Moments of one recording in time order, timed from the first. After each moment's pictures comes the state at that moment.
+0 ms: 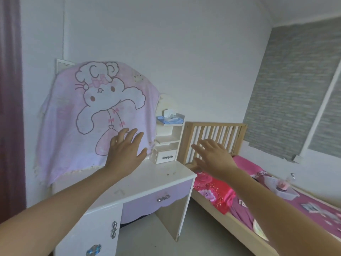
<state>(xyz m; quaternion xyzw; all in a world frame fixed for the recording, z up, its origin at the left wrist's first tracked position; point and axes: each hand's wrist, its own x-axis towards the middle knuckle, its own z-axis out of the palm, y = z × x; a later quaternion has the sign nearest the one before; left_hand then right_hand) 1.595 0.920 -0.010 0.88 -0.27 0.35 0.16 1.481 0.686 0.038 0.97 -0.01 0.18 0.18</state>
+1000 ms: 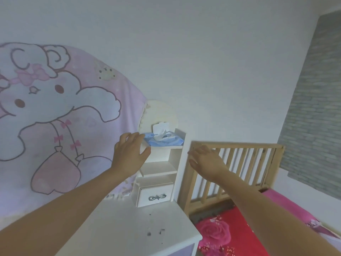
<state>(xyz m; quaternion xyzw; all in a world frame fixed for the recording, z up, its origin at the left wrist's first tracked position) 1.914 0.613 0.006 0.90 -0.17 0.31 0.27 1.873 0.388 0.034 0.97 0.07 0.18 0.14</state>
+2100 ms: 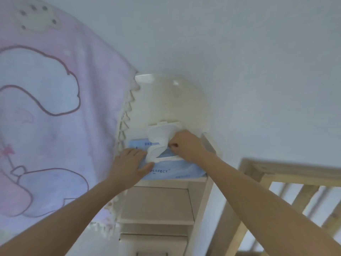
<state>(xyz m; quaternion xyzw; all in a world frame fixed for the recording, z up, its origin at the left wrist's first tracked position) 2.270 0.473 -0.065 0.95 0.00 0.26 0.17 2.340 0.311 0.014 0.94 0.32 0.15 0.00</state>
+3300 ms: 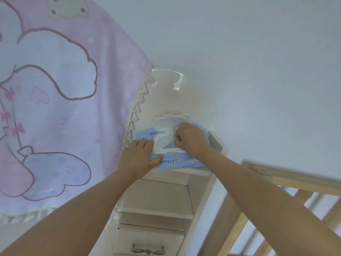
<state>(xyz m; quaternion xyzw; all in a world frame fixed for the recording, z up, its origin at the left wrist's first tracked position) 2.275 0.471 -0.082 0.93 0.02 0.32 0.16 2.341 0.323 0.001 0.85 0.38 0.37 -0.02</state>
